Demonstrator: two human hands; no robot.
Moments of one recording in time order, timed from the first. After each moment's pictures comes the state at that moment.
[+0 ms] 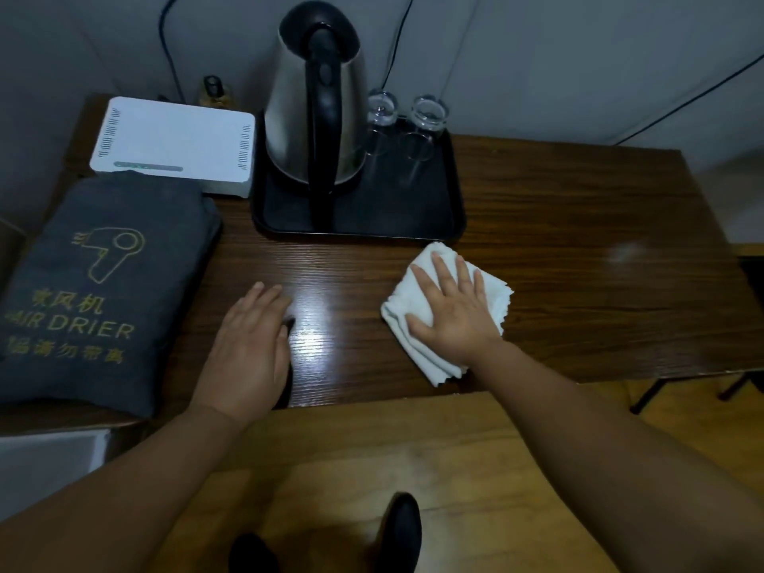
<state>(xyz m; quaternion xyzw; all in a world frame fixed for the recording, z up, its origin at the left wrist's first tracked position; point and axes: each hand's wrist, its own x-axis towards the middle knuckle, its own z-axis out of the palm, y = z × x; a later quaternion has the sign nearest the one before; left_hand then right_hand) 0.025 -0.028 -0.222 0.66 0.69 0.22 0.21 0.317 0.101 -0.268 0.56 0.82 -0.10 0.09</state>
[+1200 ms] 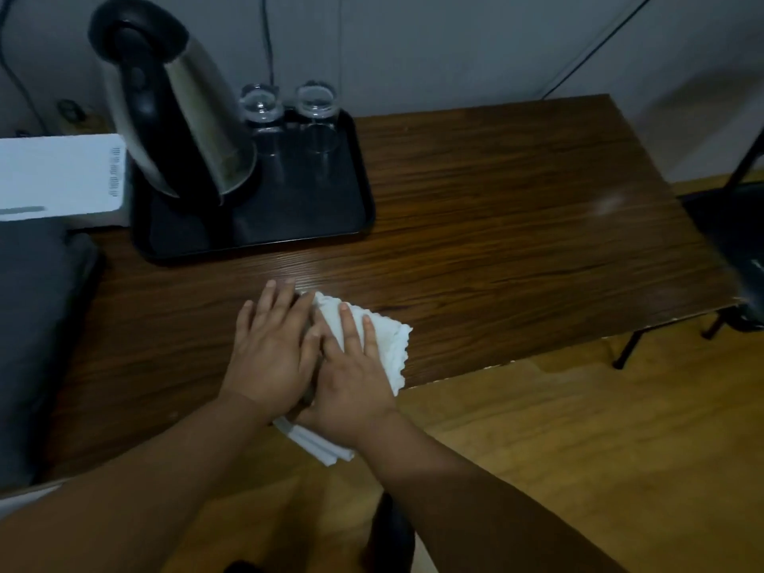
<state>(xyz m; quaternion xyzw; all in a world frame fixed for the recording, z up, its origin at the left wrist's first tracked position) 0.156 0.033 -0.235 0.71 0.66 0.09 0.22 0.293 0.016 -0.265 0.51 0.85 -0.15 0.06</state>
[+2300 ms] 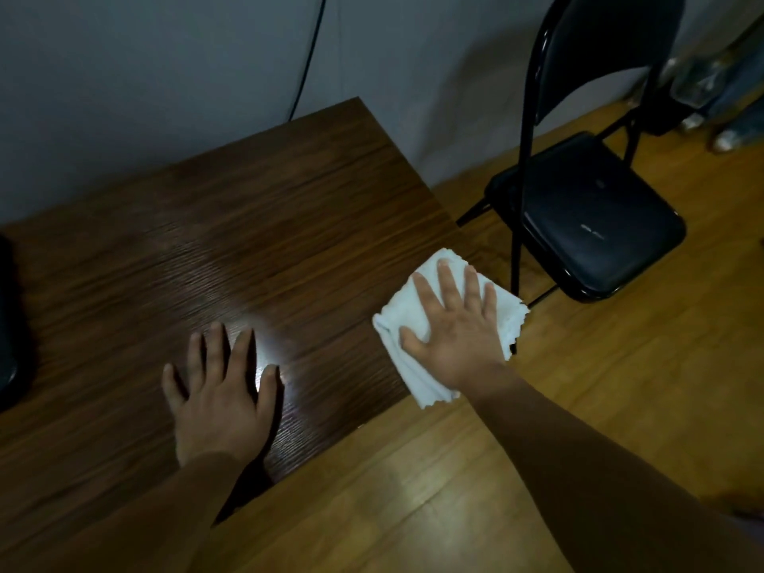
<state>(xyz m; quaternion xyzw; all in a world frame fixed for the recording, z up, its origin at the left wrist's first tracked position) 0.496 0.144 -0.283 0.71 0.69 0.02 0.12 0.814 0.142 -0.269 0.76 0.64 -0.10 0.02</state>
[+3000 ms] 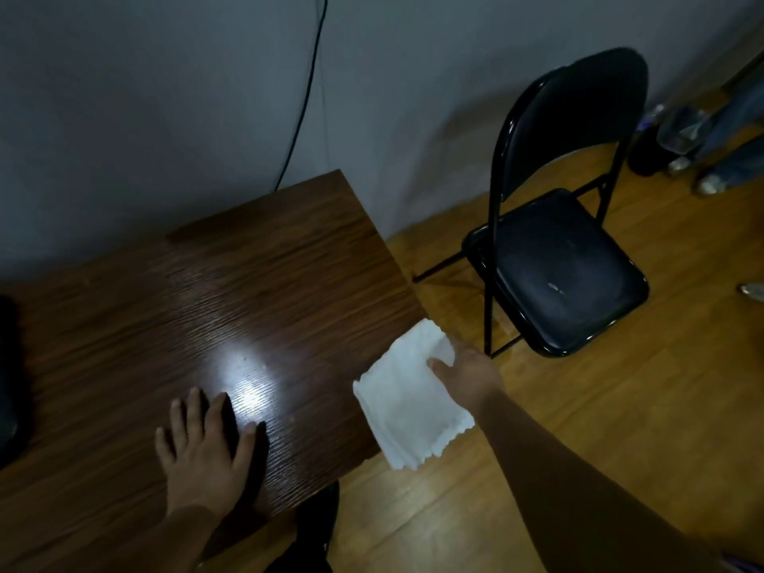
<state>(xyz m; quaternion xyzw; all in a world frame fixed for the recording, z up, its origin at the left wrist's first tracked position) 0.519 0.156 -0.257 0.64 0.74 -0.02 0.21 0.903 0.183 -0.197 0.82 0.43 -0.37 0.01</state>
